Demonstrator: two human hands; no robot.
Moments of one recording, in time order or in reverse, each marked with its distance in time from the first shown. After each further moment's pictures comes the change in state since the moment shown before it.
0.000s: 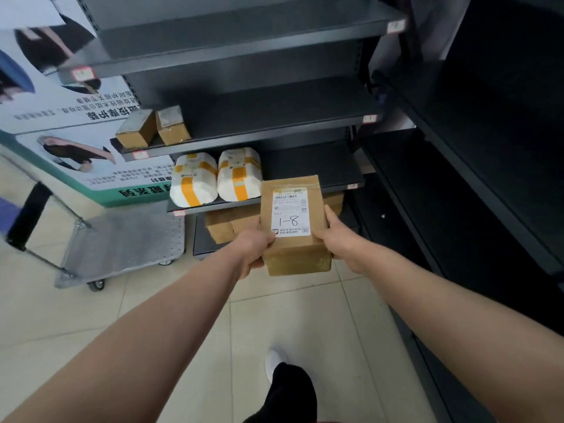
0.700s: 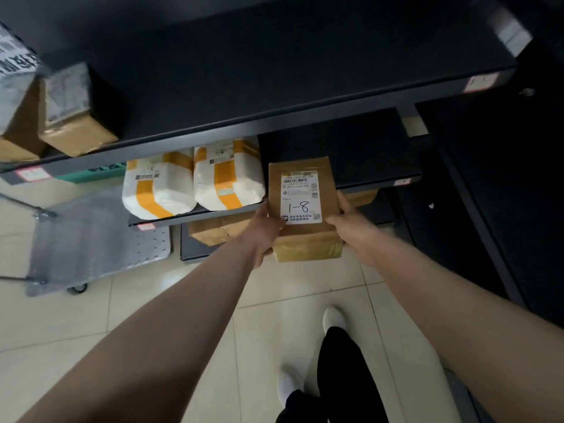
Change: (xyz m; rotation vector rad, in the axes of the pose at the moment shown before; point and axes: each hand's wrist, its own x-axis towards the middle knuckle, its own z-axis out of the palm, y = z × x) left_hand 0.336 0.072 -0.011 -0.029 0.037 -0.199; right_hand 0.350 0.006 -0.013 0.105 -0.003 0.275
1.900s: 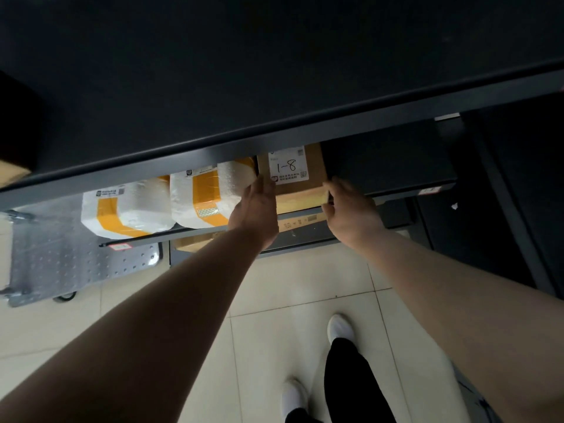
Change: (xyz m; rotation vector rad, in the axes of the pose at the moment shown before) left_hand 0.140 0.038 -0.004 1.168 0.235 0.517; right_hand 0.144 -0.016 -0.004 -0.956 0.198 -0.350
